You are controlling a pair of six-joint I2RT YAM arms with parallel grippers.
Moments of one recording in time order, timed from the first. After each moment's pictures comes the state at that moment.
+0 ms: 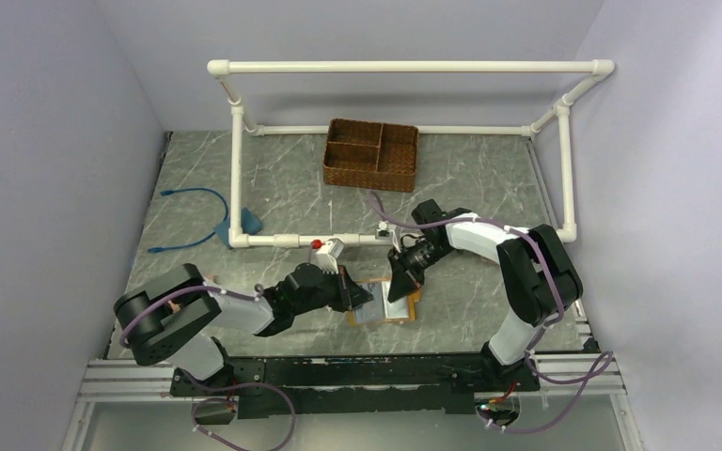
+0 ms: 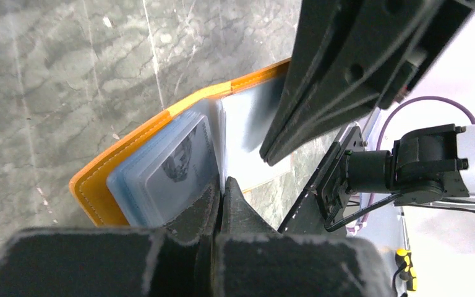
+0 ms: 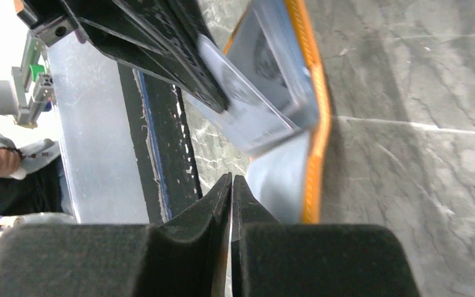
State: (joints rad) left arm -0.96 1.52 0.37 0.79 0.11 -0.92; right arm 0.45 1.69 0.93 -0.74 -0.98 -0.51
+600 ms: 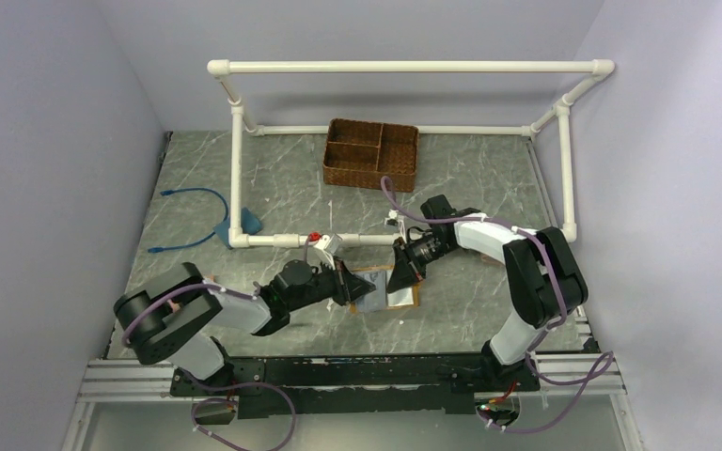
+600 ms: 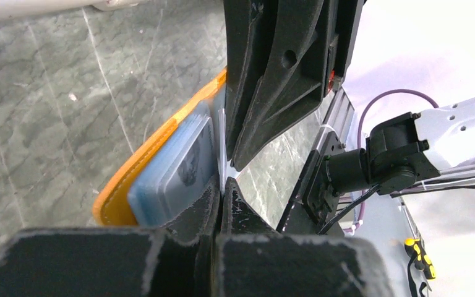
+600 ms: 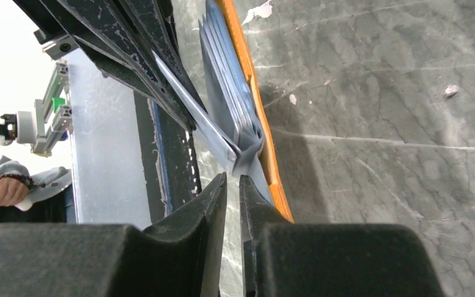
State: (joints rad) left arm -0.92 1.48 0.33 0.97 0.18 -0.78; right arm 0.38 1.67 0.91 -0.64 -1.09 -0.44
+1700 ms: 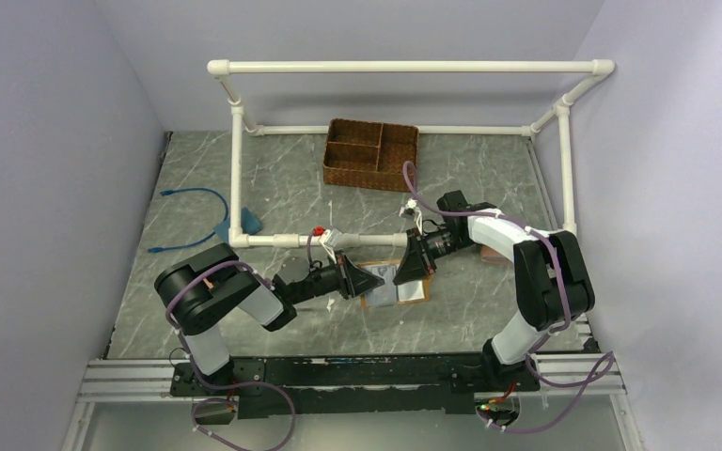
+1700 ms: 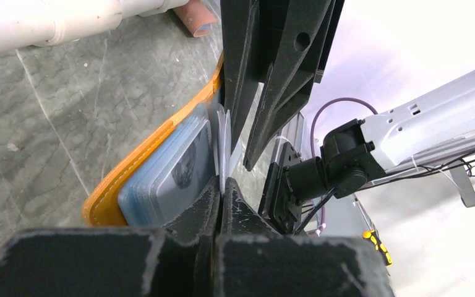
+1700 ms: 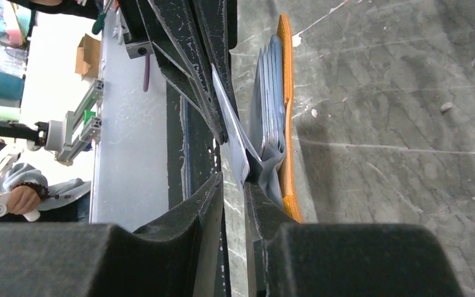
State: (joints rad) left arm -0.86 1.75 0.36 1.40 0.35 -0.88; right arm 0.28 1.63 0.93 -0.74 -1.25 -0.56
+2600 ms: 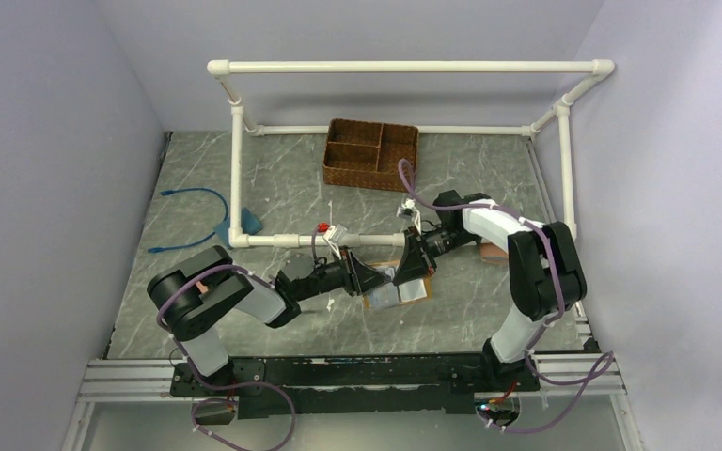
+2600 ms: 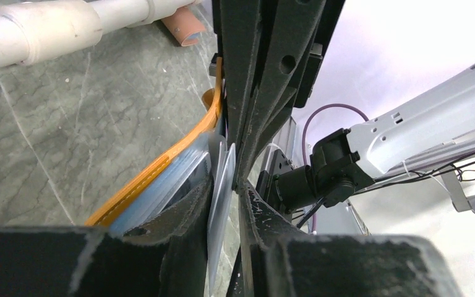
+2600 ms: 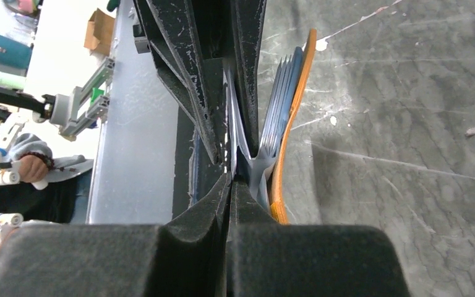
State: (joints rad) left arm -0.88 1.70 0.41 1.31 0.33 -0.89; right arm 0.29 1.71 1.04 -1.03 -1.28 -0.86
